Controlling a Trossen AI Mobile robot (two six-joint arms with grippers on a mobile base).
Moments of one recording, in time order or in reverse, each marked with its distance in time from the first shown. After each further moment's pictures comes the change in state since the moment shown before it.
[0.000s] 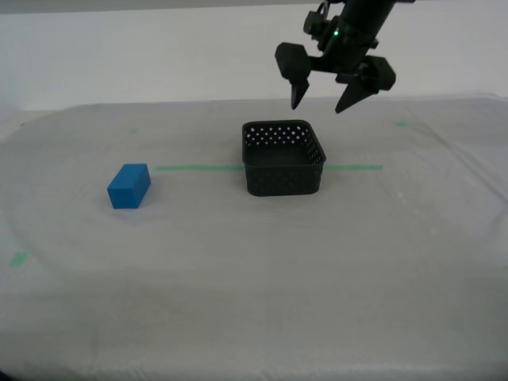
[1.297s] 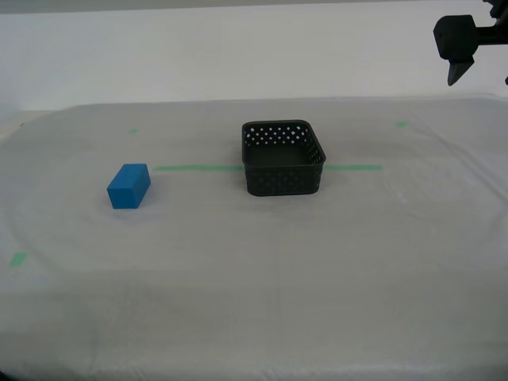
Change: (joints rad) arm 0 -0.447 -0.472 -0.439 0.054 0.157 -0.190; arm 1 0.000 0.000 0.000 0.000 0.000 0.000
